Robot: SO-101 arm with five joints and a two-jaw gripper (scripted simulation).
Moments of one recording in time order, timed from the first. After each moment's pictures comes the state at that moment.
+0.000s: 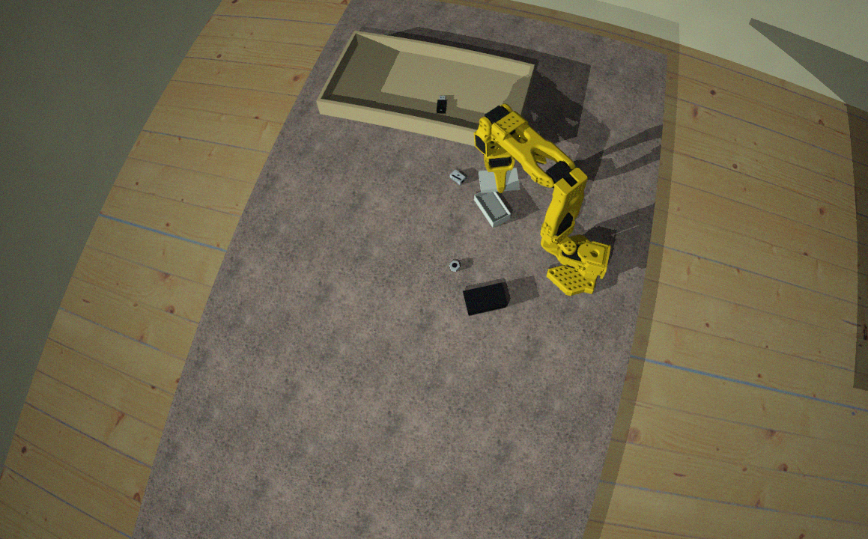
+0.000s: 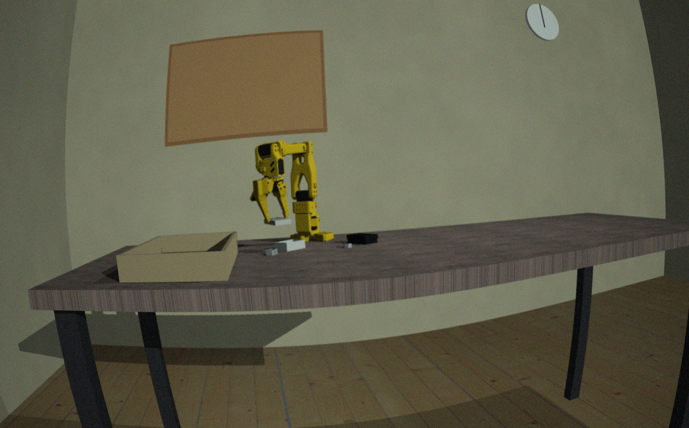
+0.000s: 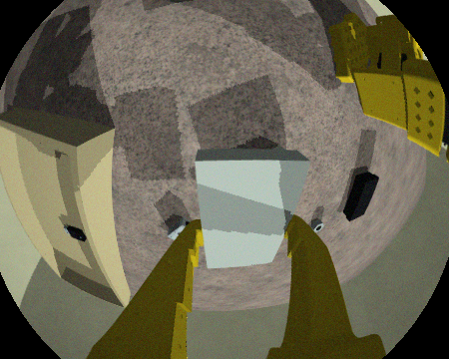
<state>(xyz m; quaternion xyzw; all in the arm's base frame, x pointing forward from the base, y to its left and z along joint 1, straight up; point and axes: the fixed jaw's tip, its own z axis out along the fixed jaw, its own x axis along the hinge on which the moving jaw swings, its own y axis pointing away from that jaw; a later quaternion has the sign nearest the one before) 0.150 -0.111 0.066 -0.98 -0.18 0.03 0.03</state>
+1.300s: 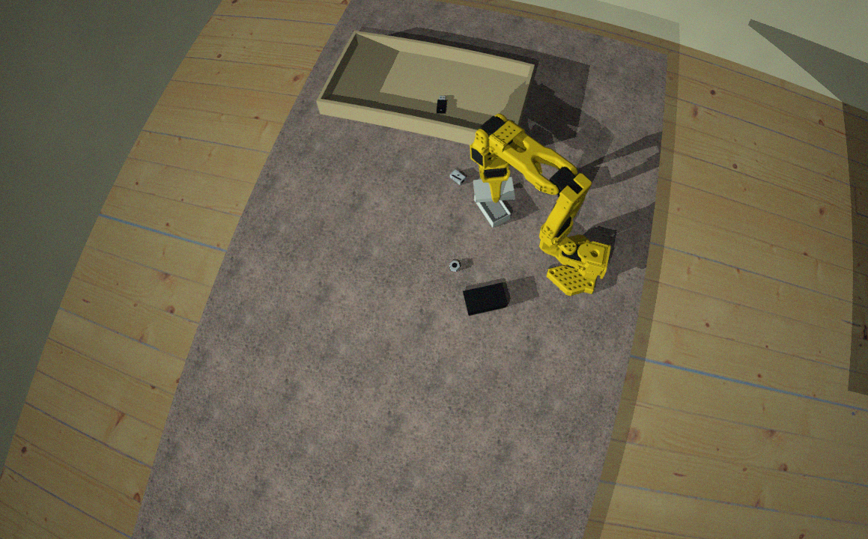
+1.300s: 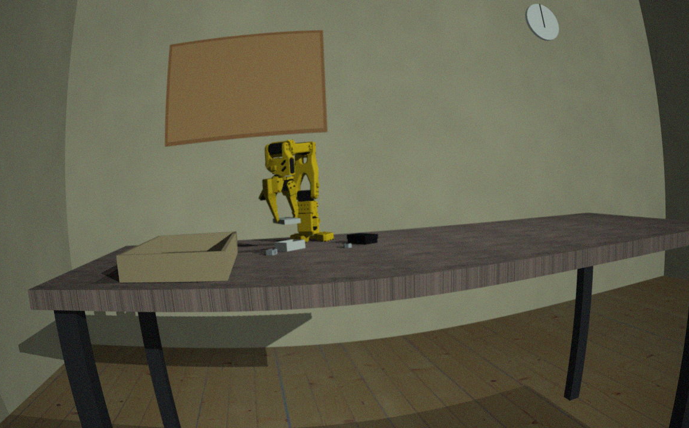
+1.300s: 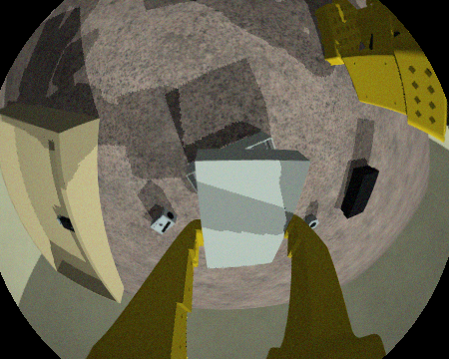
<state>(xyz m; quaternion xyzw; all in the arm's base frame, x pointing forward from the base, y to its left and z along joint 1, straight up) 0.154 -0.091 0.067 -0.98 -0.18 0.02 0.02</state>
